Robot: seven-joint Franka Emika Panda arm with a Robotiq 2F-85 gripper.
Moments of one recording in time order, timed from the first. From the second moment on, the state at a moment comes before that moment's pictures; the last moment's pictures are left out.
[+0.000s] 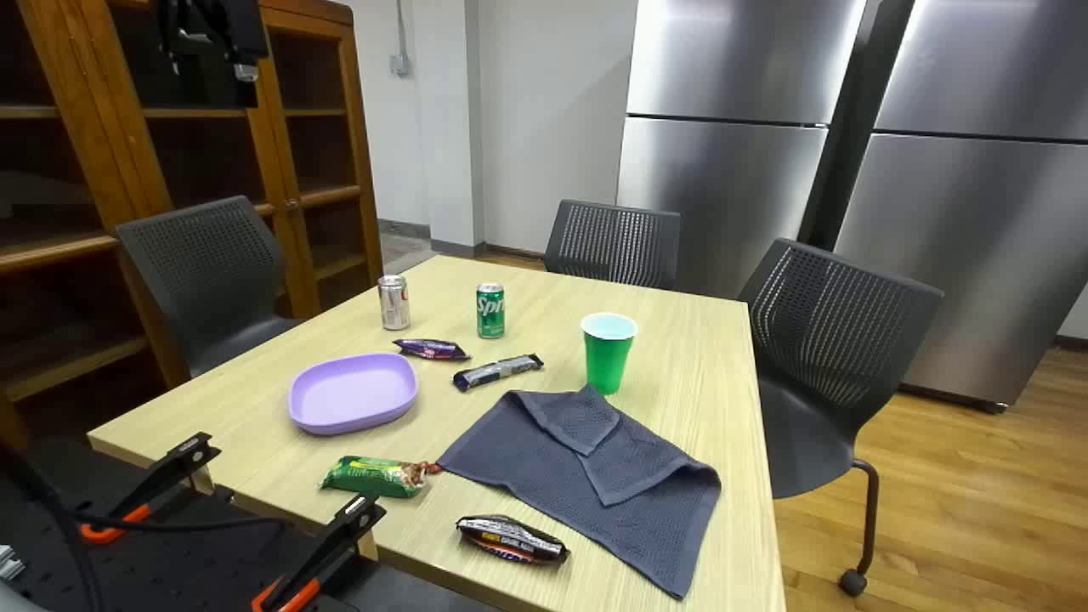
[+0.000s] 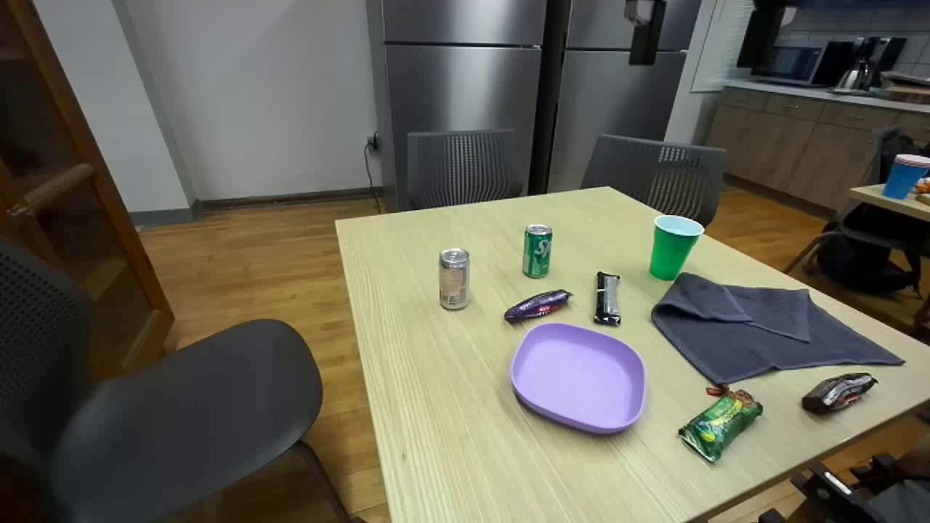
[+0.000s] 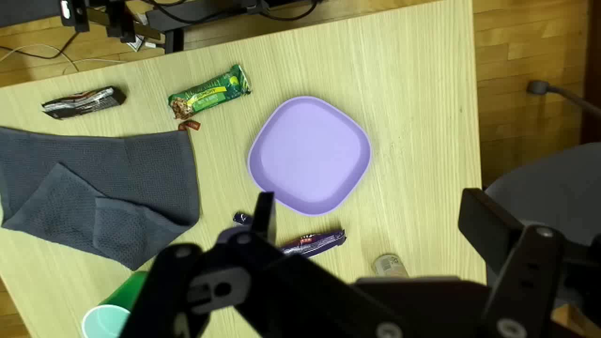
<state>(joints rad) 0.10 -0.39 0.25 -2.40 0.12 1.97 0.40</state>
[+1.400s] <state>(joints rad) 0.05 -0.35 0.19 -2.46 0.12 2.04 0.54</state>
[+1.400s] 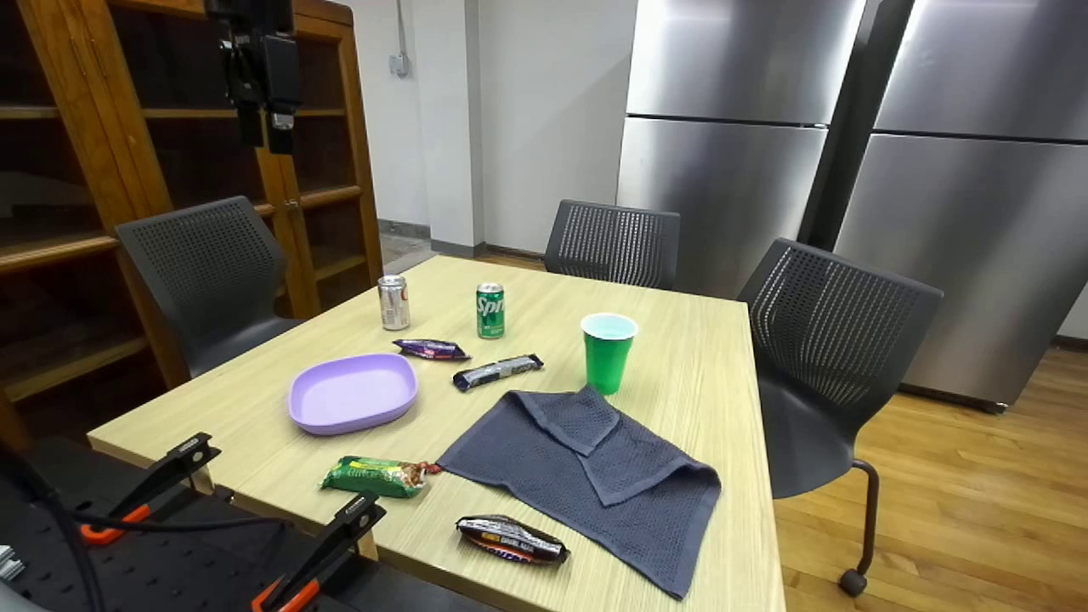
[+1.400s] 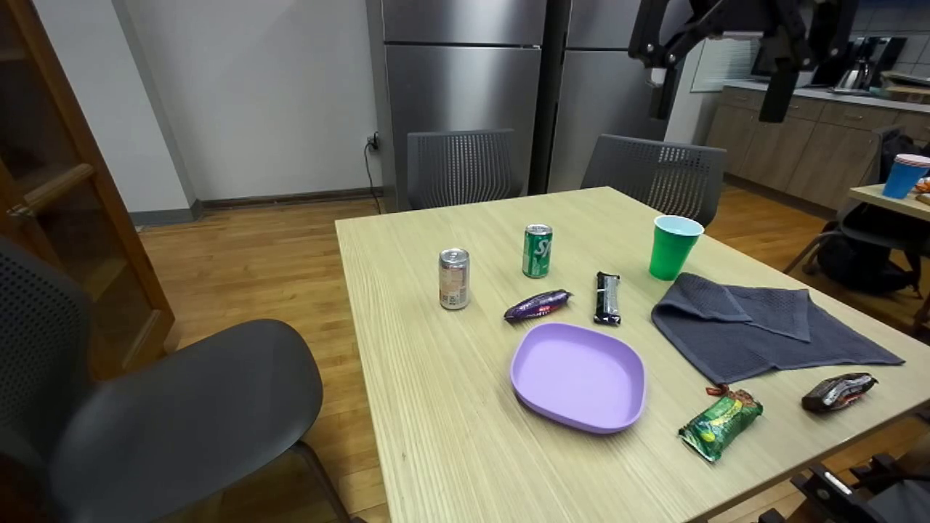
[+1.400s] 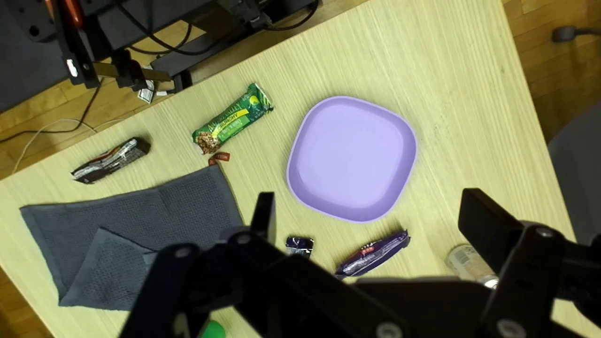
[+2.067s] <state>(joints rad) 0.00 -0.28 0.13 -2.56 0.12 2.16 0.74</state>
